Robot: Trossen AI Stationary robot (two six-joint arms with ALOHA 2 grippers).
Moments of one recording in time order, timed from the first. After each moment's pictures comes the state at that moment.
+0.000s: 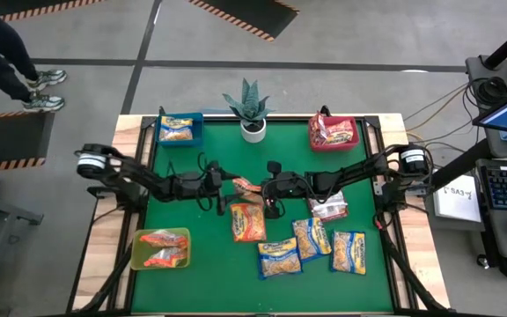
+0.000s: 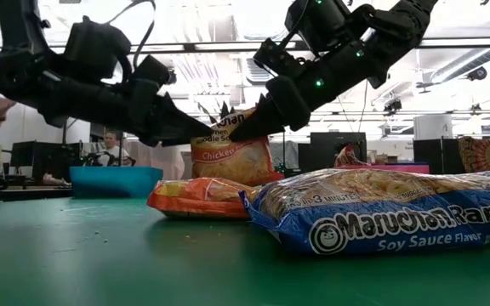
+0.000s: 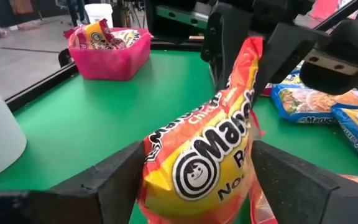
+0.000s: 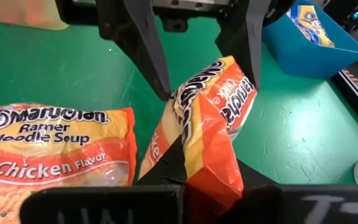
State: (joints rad) left arm 0.03 1.62 0.32 1.09 -0.17 -0.03; right arm 0.02 1.77 0.90 0.40 0.16 -0.18
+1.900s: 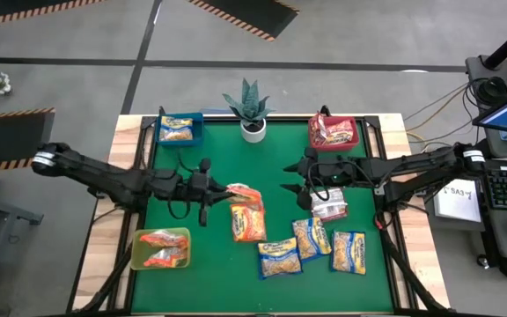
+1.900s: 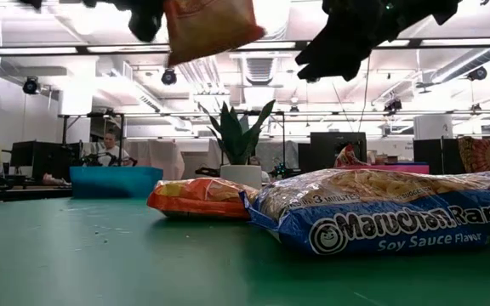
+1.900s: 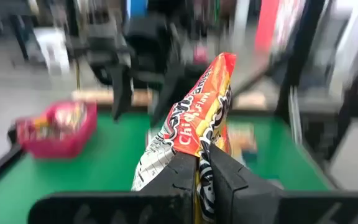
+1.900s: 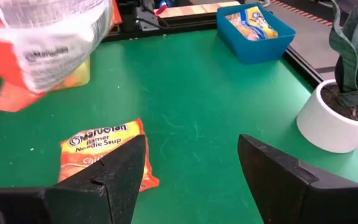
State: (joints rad) left arm -0.22 1.06 0.68 0.26 -0.23 -0.07; right arm 0.01 1.21 0.78 -0.02 0.16 0.11
